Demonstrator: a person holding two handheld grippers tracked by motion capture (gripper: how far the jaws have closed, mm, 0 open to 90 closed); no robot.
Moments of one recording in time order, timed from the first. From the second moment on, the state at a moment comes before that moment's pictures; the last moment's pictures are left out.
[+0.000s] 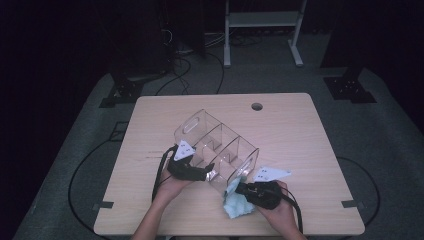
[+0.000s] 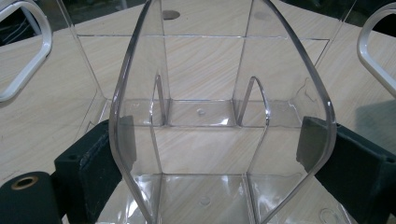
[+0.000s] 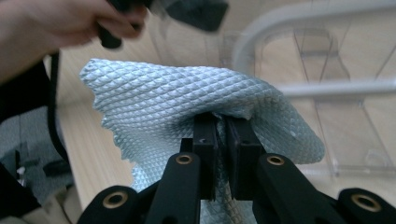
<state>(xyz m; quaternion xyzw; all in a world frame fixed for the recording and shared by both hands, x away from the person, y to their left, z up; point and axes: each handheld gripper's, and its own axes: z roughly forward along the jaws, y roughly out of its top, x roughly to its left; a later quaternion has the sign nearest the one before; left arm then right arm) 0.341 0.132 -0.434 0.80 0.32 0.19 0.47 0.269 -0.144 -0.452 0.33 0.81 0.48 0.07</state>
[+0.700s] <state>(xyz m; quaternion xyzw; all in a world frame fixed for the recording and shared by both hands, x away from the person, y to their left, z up) 0.341 0.131 -0.434 0.80 0.32 0.18 0.47 0.265 -0.152 -0.417 0.31 0.79 0.52 0.10</state>
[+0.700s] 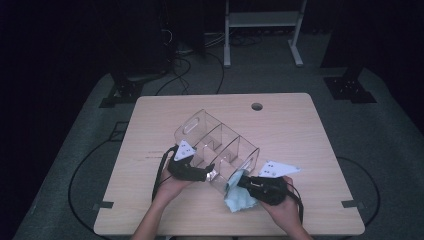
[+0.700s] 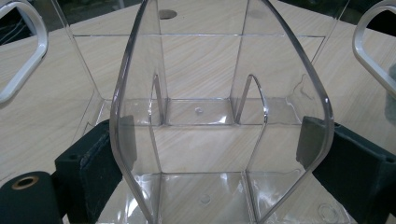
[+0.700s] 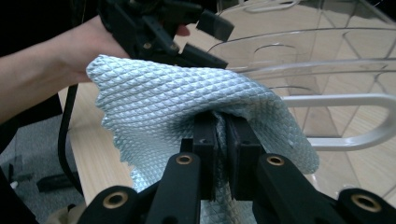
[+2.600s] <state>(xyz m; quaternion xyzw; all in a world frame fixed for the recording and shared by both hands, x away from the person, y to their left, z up) 0.338 0.128 -0.433 0.81 0.30 0.17 0.47 0.307 -0.199 -0.381 0.36 0.75 0.54 0.13</state>
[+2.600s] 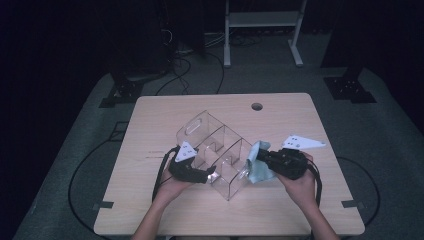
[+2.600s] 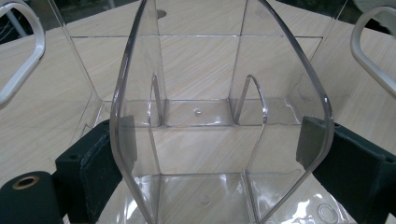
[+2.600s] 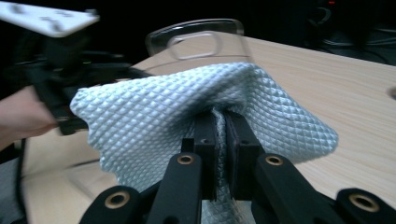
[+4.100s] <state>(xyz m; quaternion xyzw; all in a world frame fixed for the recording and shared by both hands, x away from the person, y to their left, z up) 0.338 0.127 -0.434 0.81 0.31 0.18 0.47 0.288 -0.164 -0.374 0.32 0.79 0.52 0.10</state>
